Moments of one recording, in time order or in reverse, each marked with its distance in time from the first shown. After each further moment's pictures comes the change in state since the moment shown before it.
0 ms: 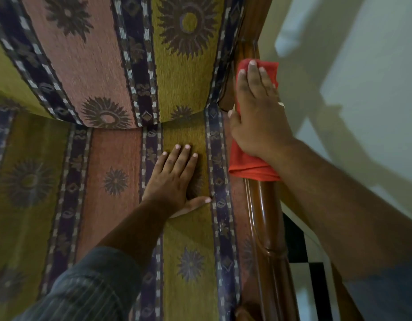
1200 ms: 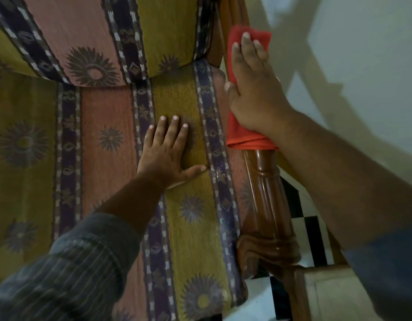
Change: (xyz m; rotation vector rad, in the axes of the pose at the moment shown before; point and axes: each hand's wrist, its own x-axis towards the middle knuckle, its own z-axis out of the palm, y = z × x) left_hand -0.045 0.013 0.009 -0.012 0.032 -0.028; right_hand -0.079 -0.011 -0.002 0.115 -0.056 0.071
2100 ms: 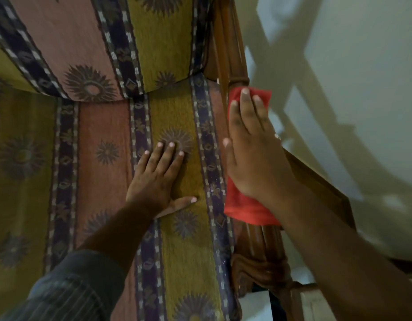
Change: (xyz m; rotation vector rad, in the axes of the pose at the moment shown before) left_hand -0.030 0.001 0.001 0.016 -0.031 0.062; right_hand -0.067 -0.003 0.011 -0.031 -0.005 -0.024
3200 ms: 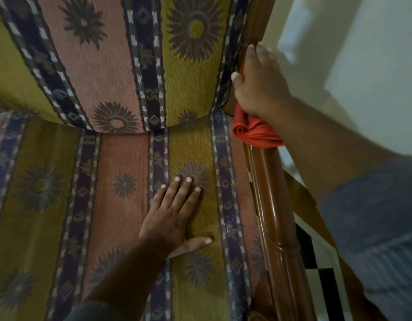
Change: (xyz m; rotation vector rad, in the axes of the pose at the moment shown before) left_hand 0.002 -0.007 0.004 -0.077 -0.021 0.013; right_hand 0.212 0.013 -0.023 -0.007 0.102 0.099
